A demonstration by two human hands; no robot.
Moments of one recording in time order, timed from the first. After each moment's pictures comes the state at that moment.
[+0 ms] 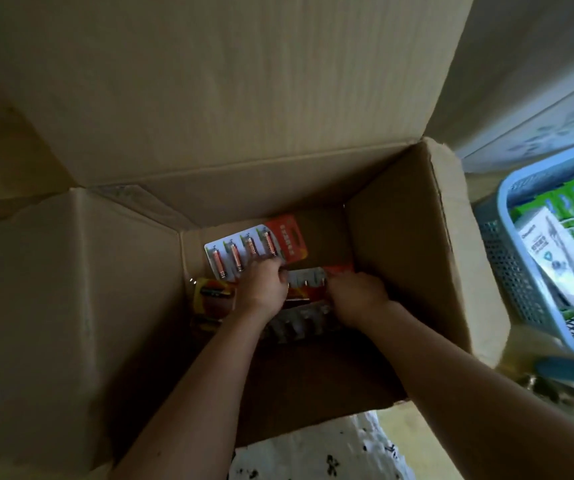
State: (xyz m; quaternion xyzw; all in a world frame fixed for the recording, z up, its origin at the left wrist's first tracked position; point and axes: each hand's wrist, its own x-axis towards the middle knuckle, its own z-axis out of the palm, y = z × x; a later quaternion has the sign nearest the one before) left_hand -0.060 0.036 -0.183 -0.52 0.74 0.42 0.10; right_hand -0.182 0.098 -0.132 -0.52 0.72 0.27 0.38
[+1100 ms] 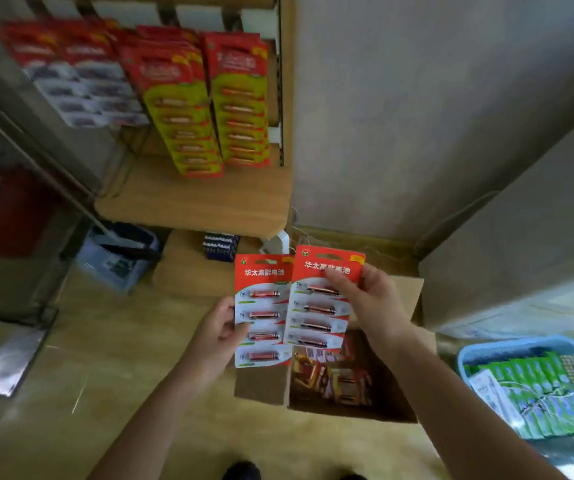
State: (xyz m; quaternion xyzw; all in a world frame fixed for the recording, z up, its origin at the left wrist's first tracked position) left_hand 0.155 -0.002 0.336 -0.55 0.49 0.63 -0.25; right_hand -0.056 0.011 0.379 -0.30 0.62 -0.46 0.56
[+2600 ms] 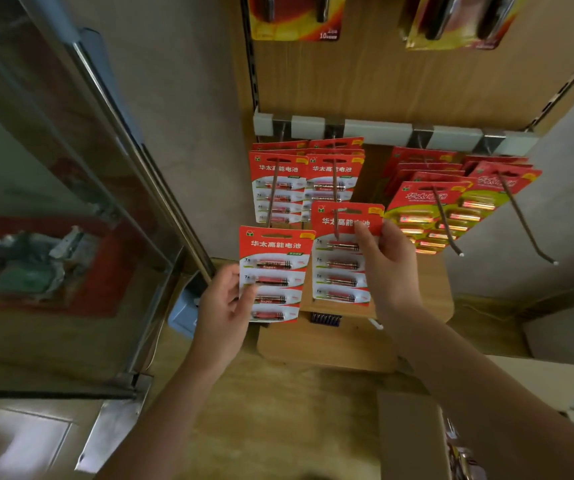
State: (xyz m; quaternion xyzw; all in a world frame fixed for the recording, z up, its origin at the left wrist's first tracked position) left_hand 0.448 -0.244 0.417 -0.53 0.56 0.49 -0.40; right_hand 0.254 -0.249 0.453 -0.37 0.64 -0.56 0.38
